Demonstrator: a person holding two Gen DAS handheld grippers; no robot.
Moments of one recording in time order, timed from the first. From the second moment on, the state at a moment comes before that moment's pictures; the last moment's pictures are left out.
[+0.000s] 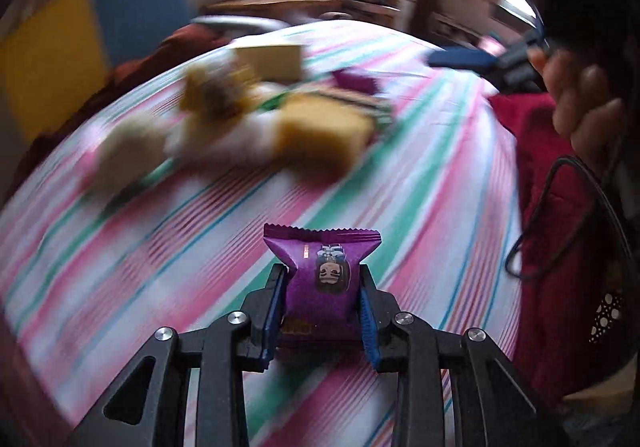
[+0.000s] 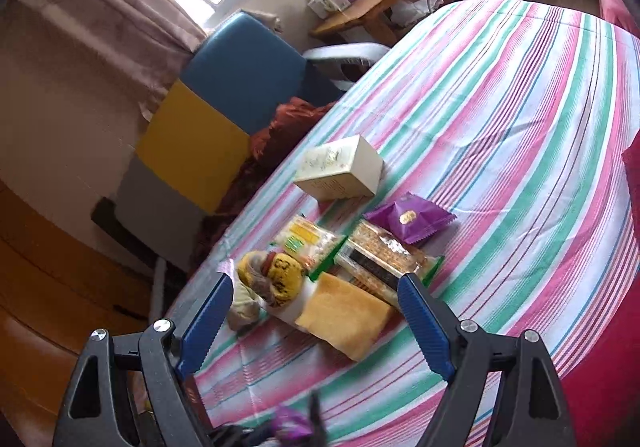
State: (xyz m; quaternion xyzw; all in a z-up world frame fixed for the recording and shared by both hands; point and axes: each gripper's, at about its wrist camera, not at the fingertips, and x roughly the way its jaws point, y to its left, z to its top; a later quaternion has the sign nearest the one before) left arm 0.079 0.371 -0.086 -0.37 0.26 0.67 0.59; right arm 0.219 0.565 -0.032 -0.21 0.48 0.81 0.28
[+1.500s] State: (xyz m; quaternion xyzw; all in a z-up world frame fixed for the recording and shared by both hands) left arm 0.039 0.284 -0.042 -0.37 0.13 0.76 0.52; right arm 0.045 0.517 -0.021 -0.38 0.21 0.89 0.16
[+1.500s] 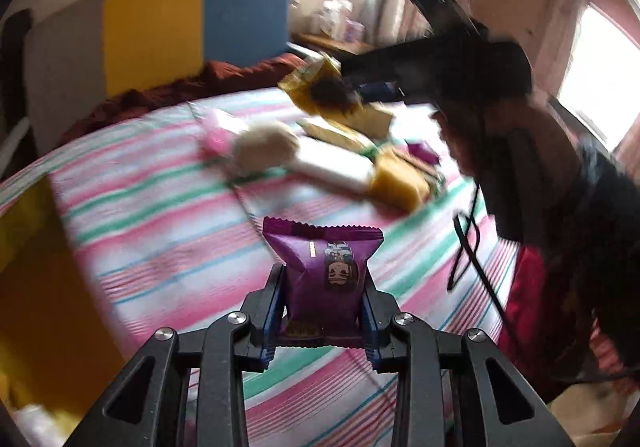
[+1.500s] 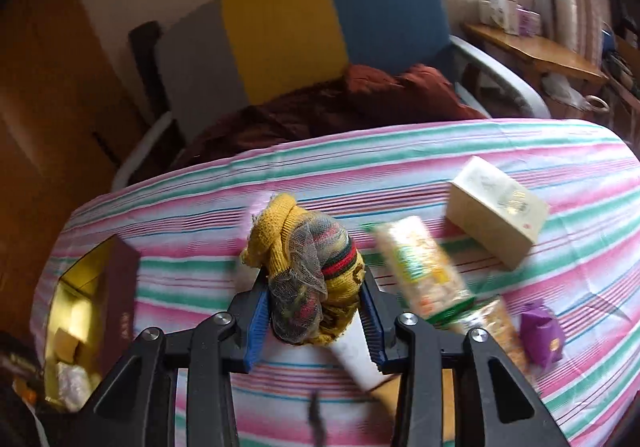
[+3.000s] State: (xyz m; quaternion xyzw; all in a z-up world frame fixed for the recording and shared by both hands) left arm -0.200 0.060 -0.083 -0.50 0.05 0.84 0.18; right arm -0.100 0.175 -0.080 -0.54 0.06 0.83 -0.13
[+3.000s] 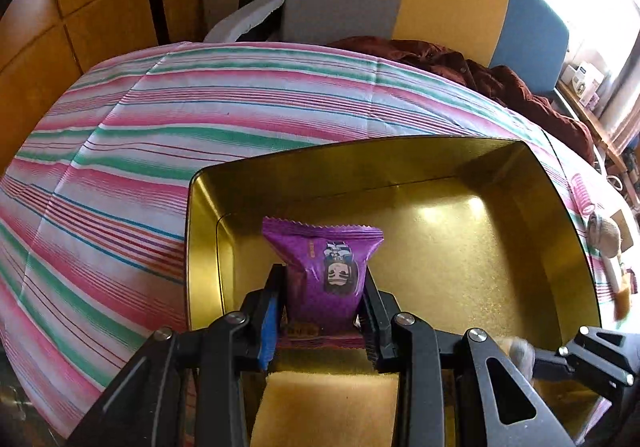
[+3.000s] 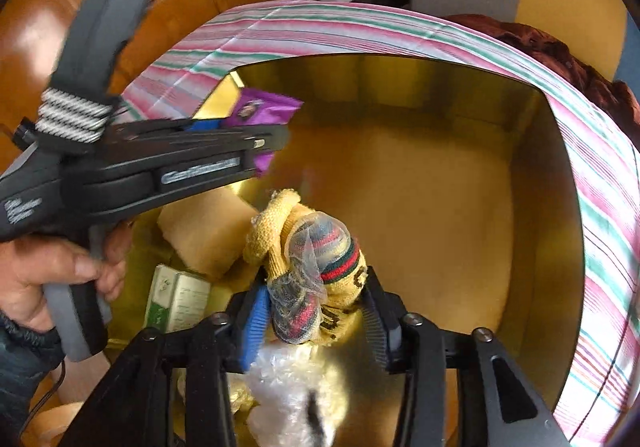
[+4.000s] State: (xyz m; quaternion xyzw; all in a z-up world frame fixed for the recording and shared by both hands) left arm -0.075 0.035 0.003 -0.32 0.02 0.93 0.15; right arm -0.035 0.189 -0.018 -0.41 -0.01 0.91 -0.01
